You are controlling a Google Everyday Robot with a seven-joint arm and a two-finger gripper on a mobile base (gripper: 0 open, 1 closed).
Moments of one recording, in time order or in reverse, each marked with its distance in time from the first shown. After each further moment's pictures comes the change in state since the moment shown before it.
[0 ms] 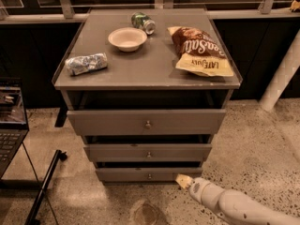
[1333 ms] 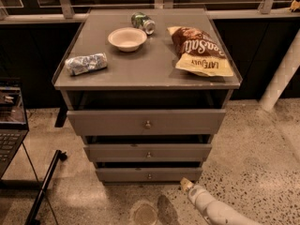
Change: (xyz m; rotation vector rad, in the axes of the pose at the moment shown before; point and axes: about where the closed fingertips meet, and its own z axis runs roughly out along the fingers) arm 0.008 -0.131 0.097 0.099 -0.199 0.143
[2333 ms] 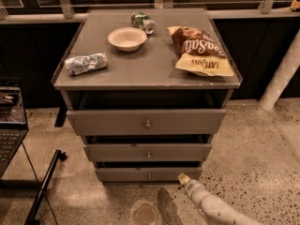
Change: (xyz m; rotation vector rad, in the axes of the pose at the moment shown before) arm -0.008 -0.008 0.041 -0.013 -0.038 0.052
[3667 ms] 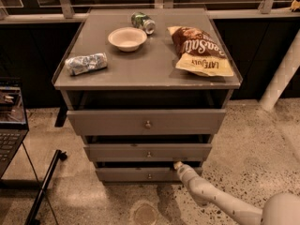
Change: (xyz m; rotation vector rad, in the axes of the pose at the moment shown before) arm -0.030 0.004 0.106 0.029 -0.059 -0.048
